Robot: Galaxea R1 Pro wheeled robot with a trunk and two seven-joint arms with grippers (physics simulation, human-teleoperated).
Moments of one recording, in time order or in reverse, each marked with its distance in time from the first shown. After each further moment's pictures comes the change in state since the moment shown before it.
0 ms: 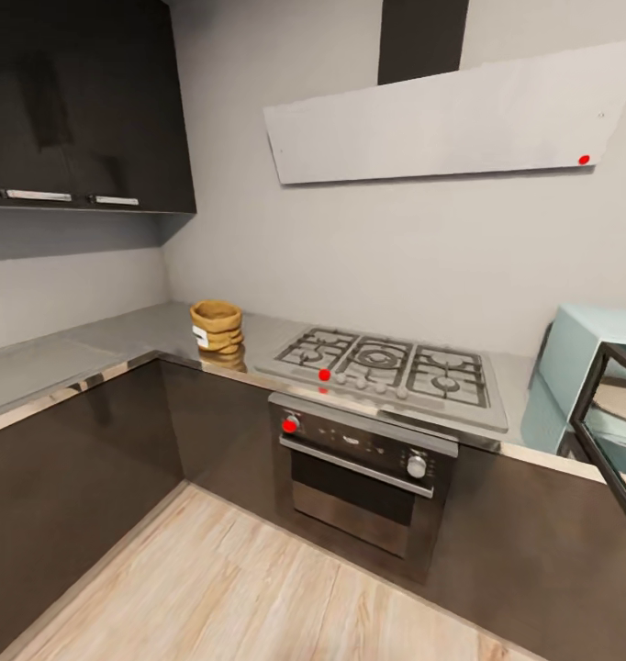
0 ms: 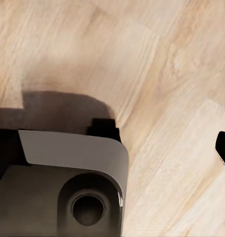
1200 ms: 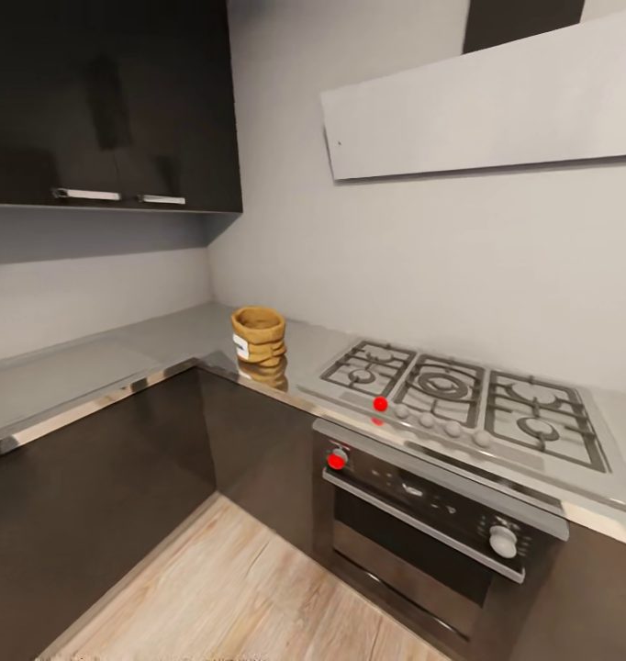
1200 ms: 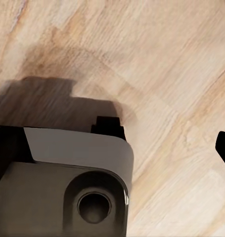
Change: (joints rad) left arm 0.000 -0.002 0.000 0.000 -0.001 0.000 -0.004; right arm 0.000 0.010 0.001 0.000 0.001 0.008 0.000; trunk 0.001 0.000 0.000
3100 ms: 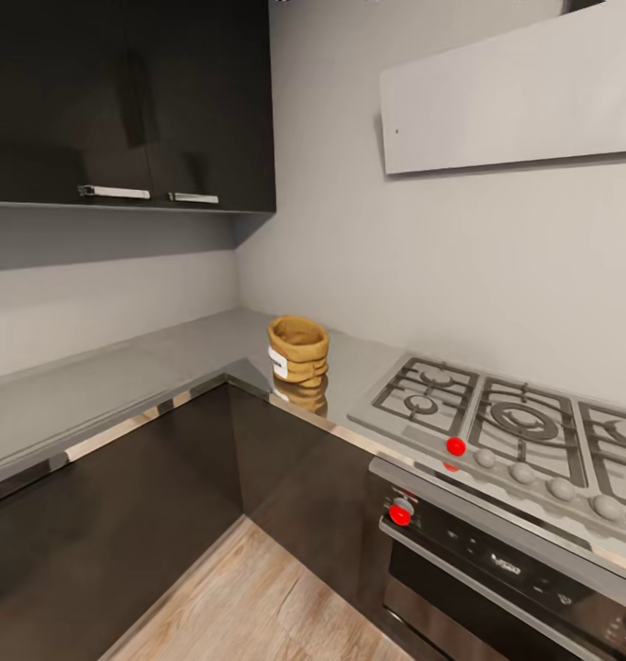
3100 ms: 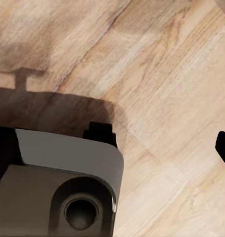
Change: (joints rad) left arm 0.000 -0.007 0.005 0.002 0.043 0.000 0.115; right arm 0.000 -0.004 -0.002 0.000 0.074 -0.031 -0.003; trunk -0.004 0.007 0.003
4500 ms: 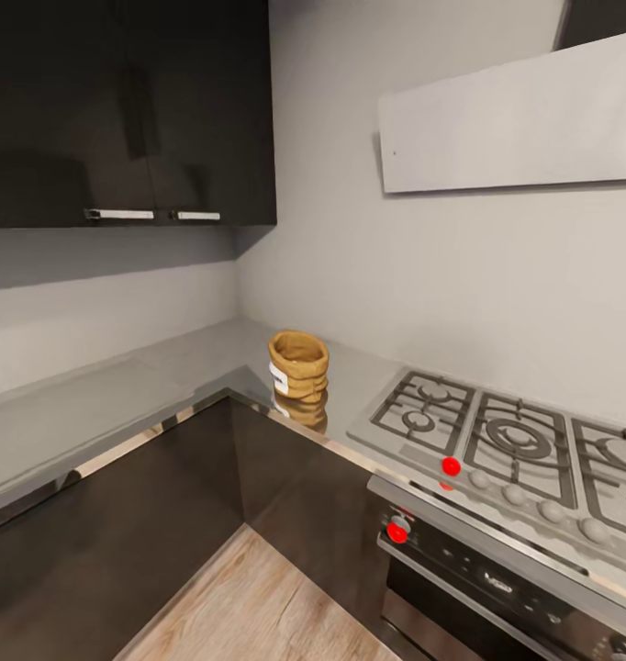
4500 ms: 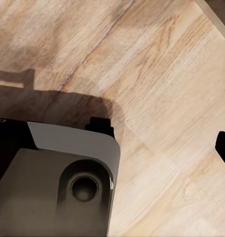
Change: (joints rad) left arm 0.000 0.001 -0.005 -0.002 0.000 -0.001 -0.009; right arm 0.000 -0.001 0.000 0.000 -0.002 -0.003 -0.001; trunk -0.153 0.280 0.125
